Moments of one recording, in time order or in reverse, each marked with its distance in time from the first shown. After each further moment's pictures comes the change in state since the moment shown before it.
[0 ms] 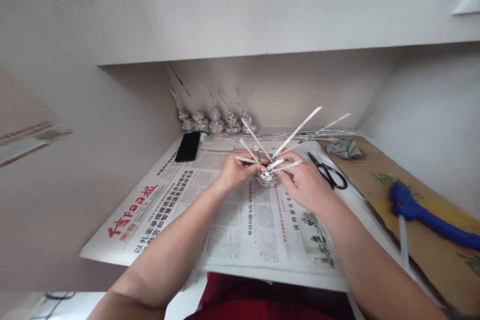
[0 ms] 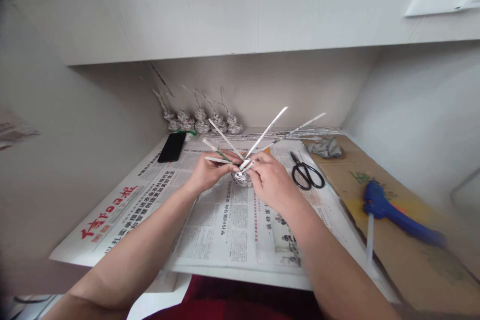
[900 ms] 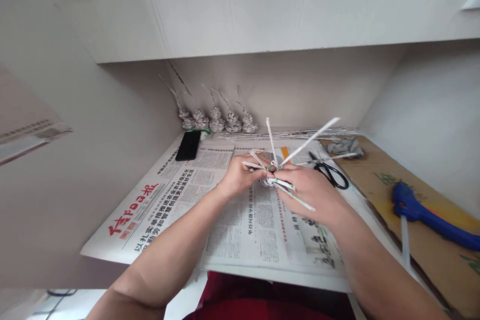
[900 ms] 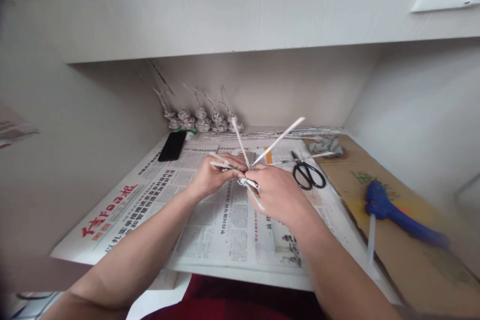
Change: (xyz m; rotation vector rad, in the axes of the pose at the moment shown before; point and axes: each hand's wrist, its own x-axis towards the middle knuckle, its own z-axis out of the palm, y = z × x) left_hand -0.005 0.010 0.011 -0.006 -0.056 0.065; right_hand -0.009 -0.019 -0.011 -0.226 -0.266 0.105
